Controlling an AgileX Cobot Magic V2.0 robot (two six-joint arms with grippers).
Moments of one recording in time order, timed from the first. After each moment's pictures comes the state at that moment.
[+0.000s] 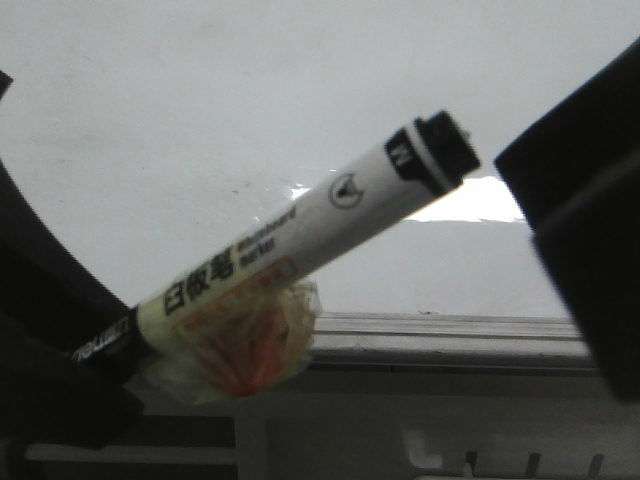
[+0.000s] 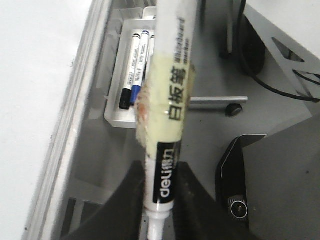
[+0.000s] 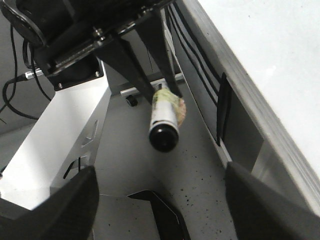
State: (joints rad) left arm -0.90 0.98 -0.54 -0.71 0.49 1.22; right arm 0.74 0.81 -0.58 0.84 0.63 -0.94
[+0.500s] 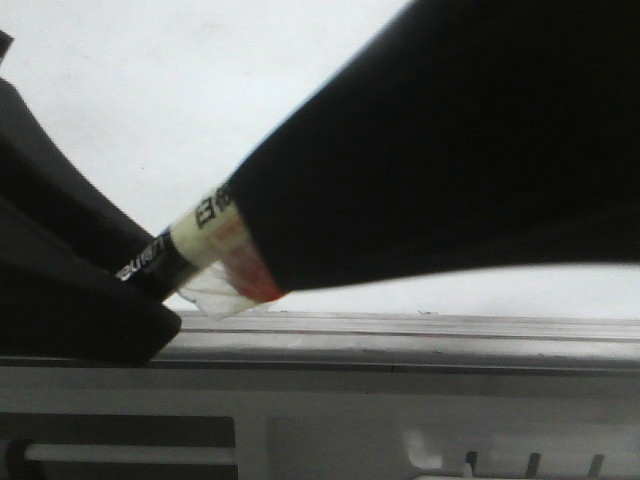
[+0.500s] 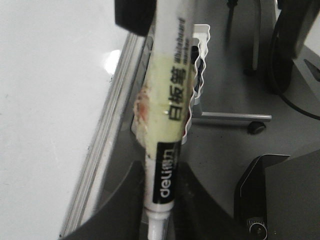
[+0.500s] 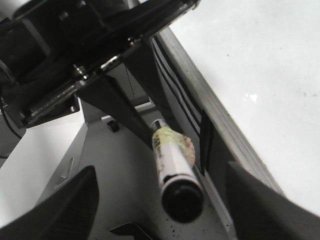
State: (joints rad) left arm -0.90 0.98 -0.54 -0.75 0.40 1.22; right arm 0.92 0.94 -0.58 0.89 0.30 -0.95
